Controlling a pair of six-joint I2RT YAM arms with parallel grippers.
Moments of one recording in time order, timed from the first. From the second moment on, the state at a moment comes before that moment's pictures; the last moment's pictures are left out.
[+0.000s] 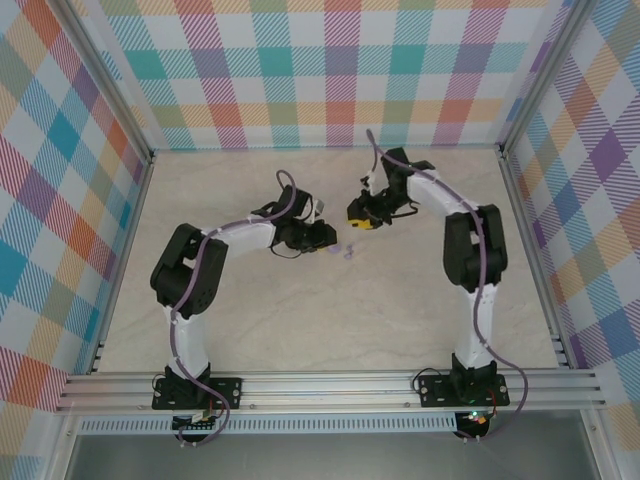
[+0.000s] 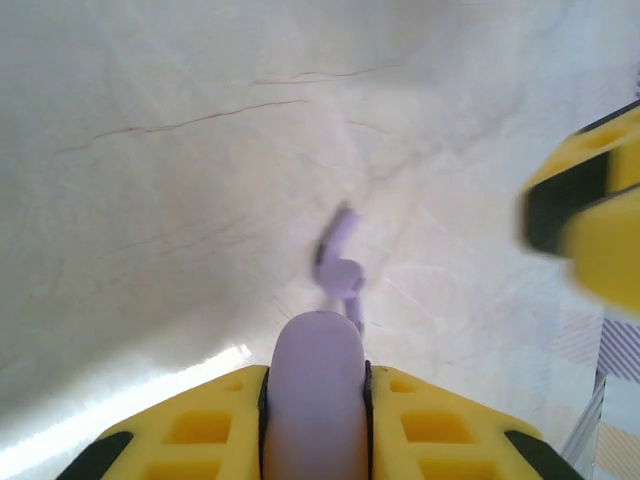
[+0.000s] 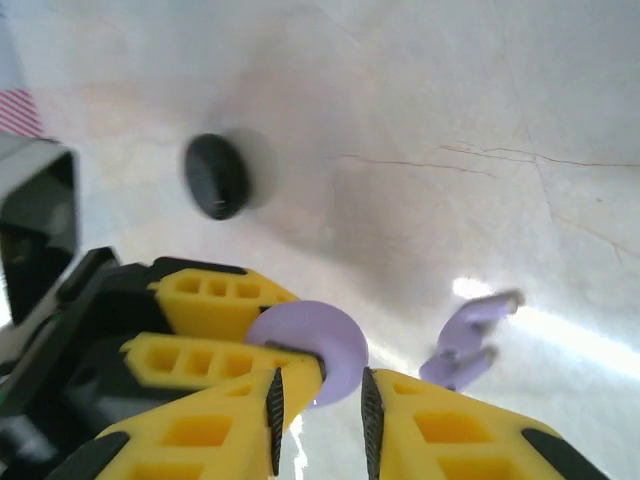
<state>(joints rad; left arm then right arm) -0.52 1.95 1.28 -0.24 0.51 -0.66 0.30 2.09 1.71 -0.89 -0.75 0.32</state>
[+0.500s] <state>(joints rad) -0.50 1.78 1.61 -0.57 0.86 -0.22 0.24 1.61 1.43 -0.73 -0.94 0.15</state>
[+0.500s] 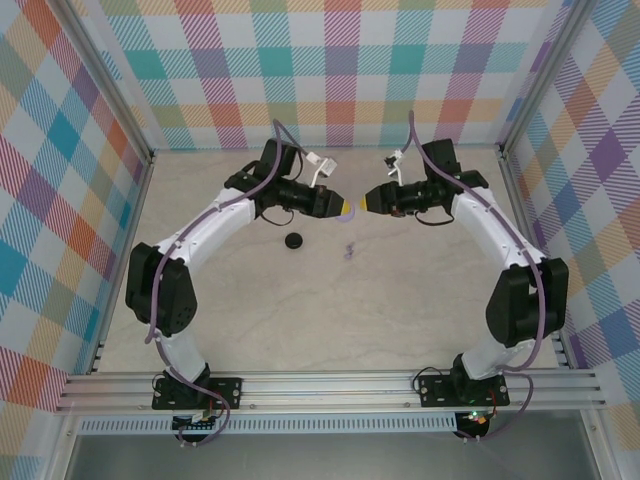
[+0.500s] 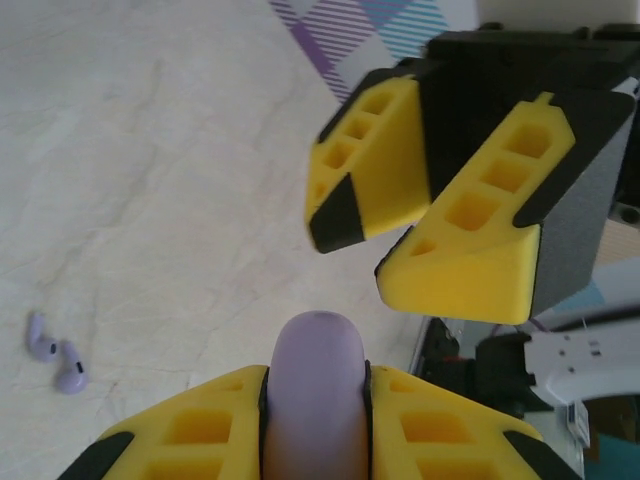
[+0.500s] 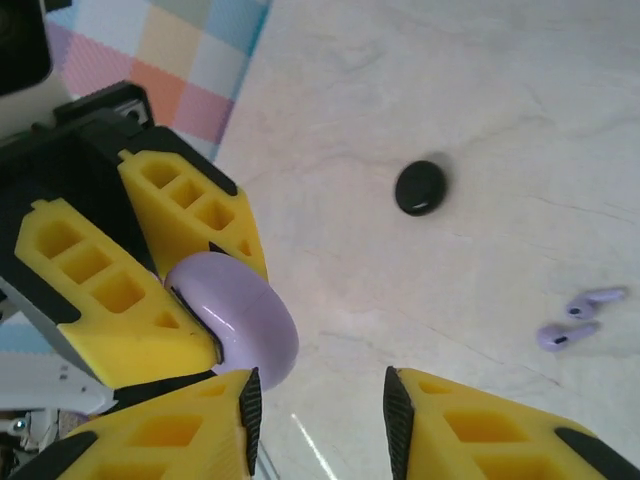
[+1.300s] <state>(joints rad) -0.50 1.77 1.75 -0.77 1.03 -0.07 0.32 1.58 1.42 -0.76 -1.23 0.02</state>
